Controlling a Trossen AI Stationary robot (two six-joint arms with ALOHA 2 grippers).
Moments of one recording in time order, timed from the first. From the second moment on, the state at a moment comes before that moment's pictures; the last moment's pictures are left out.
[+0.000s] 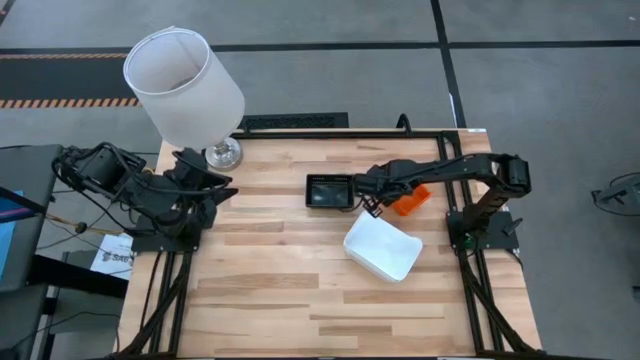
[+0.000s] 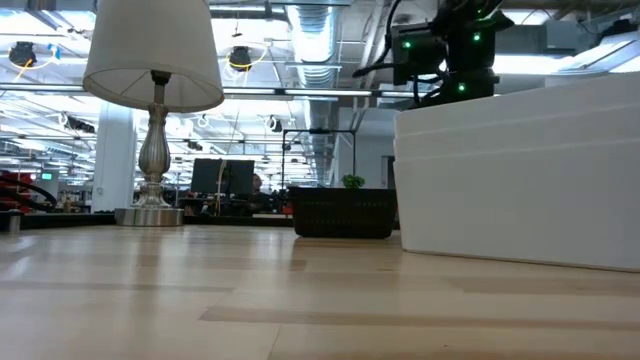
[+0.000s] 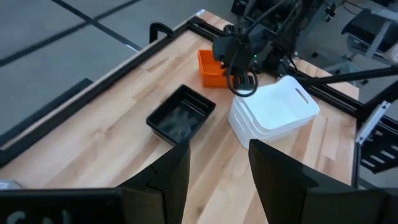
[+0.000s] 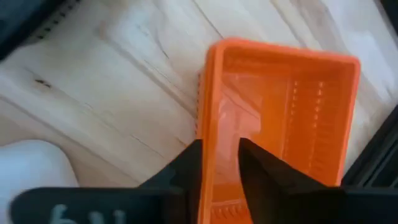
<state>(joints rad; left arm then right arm) -0.44 1.07 1.60 -1.29 -0.67 -0.81 -0.16 1.64 1.15 -1.11 0.37 0.65</state>
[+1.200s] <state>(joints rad) -0.44 1.01 1.57 -0.93 -0.52 -0.37 0.34 0.71 1.16 -0.76 0.55 0.52</state>
